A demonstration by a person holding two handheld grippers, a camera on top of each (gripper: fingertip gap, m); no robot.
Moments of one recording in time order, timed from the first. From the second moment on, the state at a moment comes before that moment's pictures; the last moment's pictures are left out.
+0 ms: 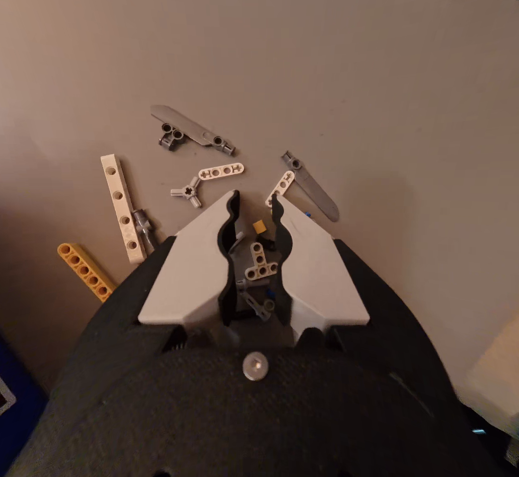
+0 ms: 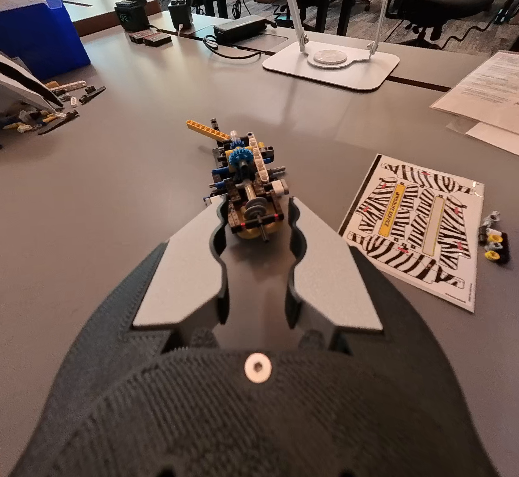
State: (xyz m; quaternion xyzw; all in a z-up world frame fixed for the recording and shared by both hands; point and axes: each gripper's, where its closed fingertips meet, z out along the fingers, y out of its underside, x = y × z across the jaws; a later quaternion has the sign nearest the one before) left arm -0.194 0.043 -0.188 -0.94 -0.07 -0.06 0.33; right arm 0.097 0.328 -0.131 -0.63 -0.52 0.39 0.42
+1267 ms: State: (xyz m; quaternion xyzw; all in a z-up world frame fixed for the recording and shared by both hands) left arm -0.175 0.068 -0.161 -0.91 -0.05 -0.03 0.40; right arm 0.097 0.326 -0.131 -0.63 -0.53 0.37 0.43
